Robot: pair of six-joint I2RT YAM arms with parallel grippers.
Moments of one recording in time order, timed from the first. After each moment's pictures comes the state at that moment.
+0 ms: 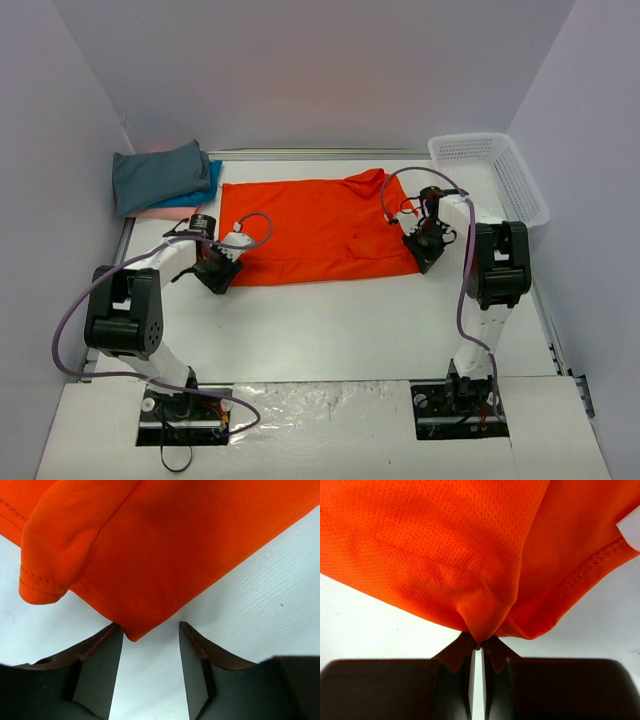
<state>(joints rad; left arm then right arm) -0.10 1.61 0.94 -0.60 0.20 0.63 0.08 2.00 1.37 -0.93 -0.15 -0.66</state>
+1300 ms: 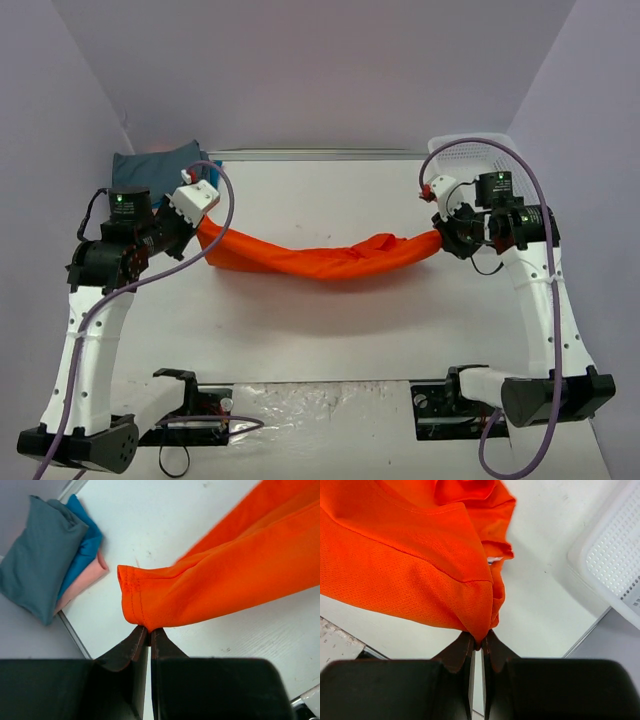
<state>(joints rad) -0.10 1.04 1.37 -0.98 0.29 0.60 0.08 1.23 1.41 -1.18 -0.25 -0.62</state>
